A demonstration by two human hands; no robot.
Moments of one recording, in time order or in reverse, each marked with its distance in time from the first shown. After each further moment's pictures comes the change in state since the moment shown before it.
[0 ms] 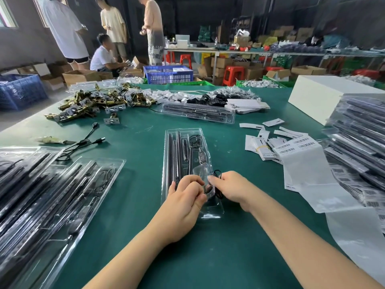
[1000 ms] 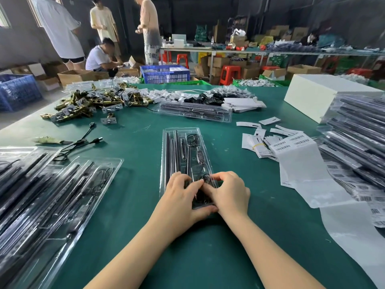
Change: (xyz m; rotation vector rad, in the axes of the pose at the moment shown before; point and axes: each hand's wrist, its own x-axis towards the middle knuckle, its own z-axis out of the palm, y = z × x) left_hand 0.005 -0.008 0.009 0.373 0.009 -0.065; right_hand -0.011 0.018 0.041 -0.169 0.616 -0.172
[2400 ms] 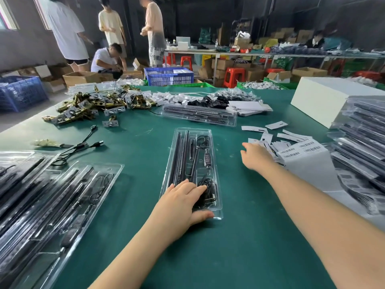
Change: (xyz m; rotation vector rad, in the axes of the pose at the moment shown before) left_hand 0.020 -0.018 -0.003 0.174 -0.192 0.016; right_hand 0.167 0.046 -0.018 -0.391 -0.275 -0.035
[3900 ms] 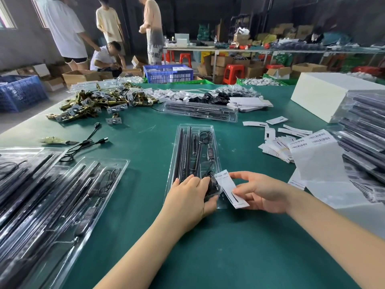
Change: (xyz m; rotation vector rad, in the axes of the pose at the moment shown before) left_hand -0.003 0.021 -0.008 0.122 -0.003 -0.083; right_hand -0.135 -0.015 -0.019 1.114 -0.762 0.139
